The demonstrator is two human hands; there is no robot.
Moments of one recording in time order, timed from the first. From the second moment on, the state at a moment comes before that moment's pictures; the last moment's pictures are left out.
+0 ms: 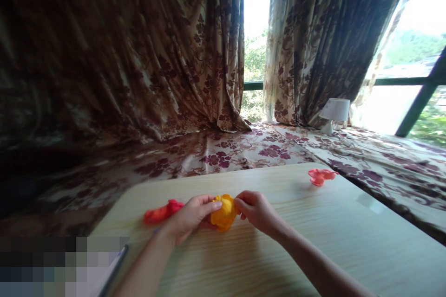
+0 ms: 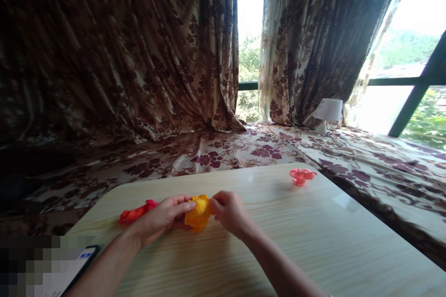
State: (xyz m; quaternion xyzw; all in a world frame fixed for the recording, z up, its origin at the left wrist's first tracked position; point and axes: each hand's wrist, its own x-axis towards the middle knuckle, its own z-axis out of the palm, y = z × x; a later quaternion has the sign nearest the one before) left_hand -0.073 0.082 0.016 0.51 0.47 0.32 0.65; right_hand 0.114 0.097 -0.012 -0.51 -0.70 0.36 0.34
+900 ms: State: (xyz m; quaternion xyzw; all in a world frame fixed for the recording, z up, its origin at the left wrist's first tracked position) left_hand -0.074 0.081 0.015 0.50 0.51 0.32 0.63; right_hand 0.111 0.087 0.003 -0.55 -0.73 0.24 0.33
